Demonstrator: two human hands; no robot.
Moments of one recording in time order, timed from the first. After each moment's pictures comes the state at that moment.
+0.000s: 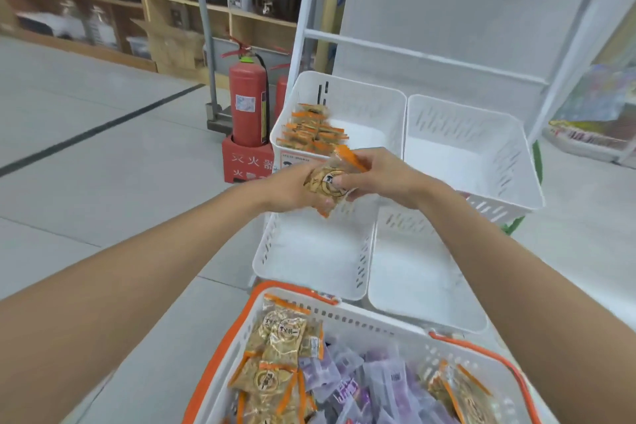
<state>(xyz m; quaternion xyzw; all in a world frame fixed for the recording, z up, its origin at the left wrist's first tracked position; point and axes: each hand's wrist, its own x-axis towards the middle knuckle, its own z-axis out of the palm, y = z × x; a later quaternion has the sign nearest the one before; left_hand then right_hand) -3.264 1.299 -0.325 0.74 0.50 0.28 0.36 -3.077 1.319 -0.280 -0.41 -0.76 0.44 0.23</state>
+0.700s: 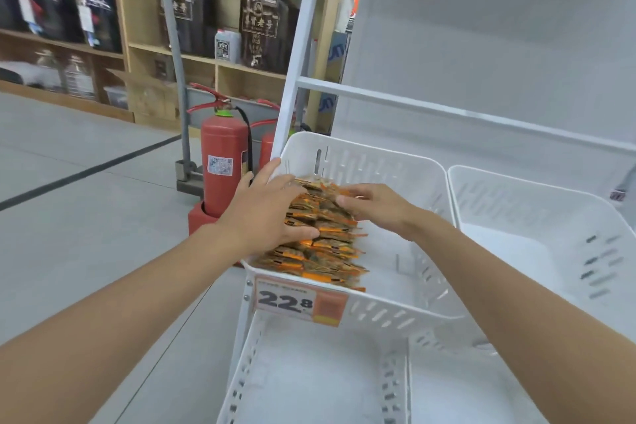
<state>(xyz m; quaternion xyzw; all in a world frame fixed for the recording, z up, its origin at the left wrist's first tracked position) -3.328 1.513 -0.336 0.77 0.61 0.17 -0.06 -3.114 1.583 -0.316 -0.49 -0.77 0.34 0.24</state>
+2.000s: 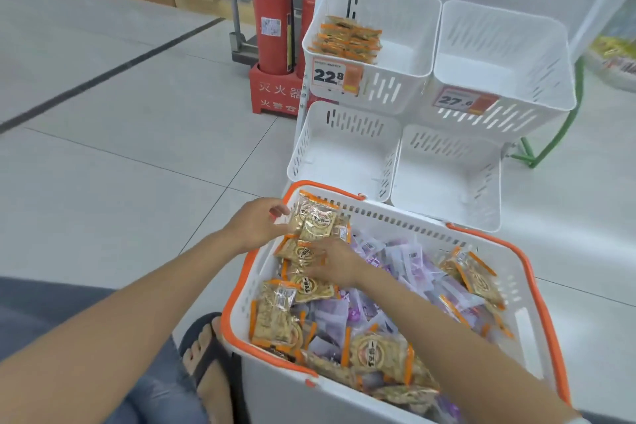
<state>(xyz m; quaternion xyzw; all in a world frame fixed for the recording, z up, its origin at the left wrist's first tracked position) -3.308 1.121 -0.487 0.62 0.68 0.24 0.31 -3.106 1.158 -0.555 -0.48 -0.81 0.33 -0.03</state>
